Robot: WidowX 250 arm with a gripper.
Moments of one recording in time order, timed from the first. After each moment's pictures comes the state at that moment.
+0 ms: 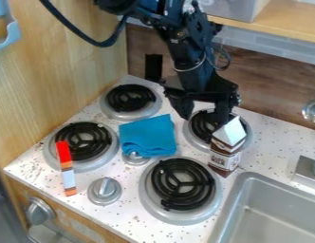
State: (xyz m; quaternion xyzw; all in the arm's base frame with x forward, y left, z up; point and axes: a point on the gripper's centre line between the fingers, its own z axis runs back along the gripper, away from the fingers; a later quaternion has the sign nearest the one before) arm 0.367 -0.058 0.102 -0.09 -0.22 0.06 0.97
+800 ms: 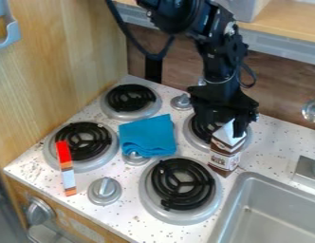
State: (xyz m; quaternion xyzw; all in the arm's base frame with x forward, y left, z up) arm 0.407 -0.077 0.068 -0.05 -0.18 0.00 0.98
